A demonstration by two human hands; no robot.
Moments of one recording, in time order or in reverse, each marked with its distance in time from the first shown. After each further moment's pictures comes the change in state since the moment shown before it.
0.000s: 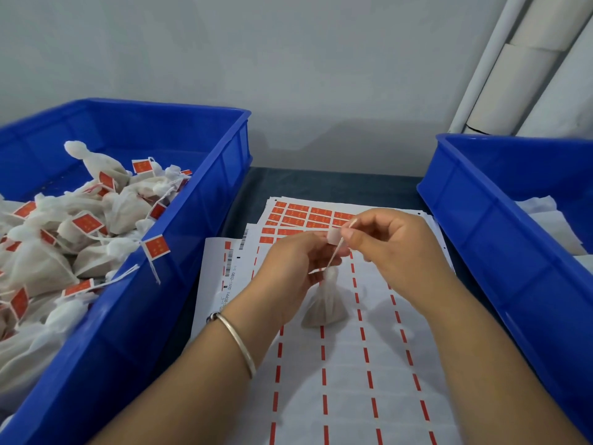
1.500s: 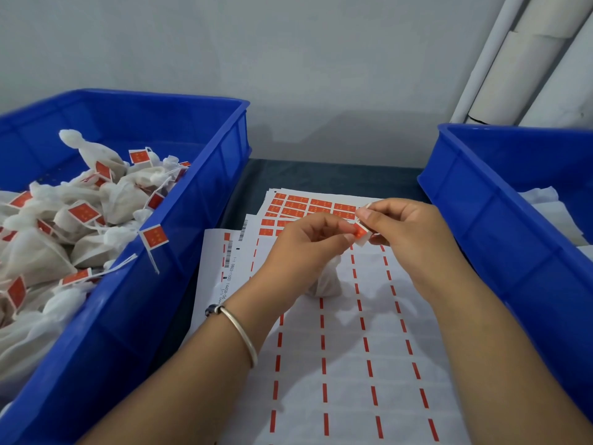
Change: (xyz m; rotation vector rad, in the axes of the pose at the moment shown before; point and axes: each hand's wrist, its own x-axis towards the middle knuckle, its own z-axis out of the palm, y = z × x) left_hand 0.027 -0.026 -0.007 0.243 -0.080 0.504; right_hand 0.008 0.009 -0.007 0.046 0.099 0.220
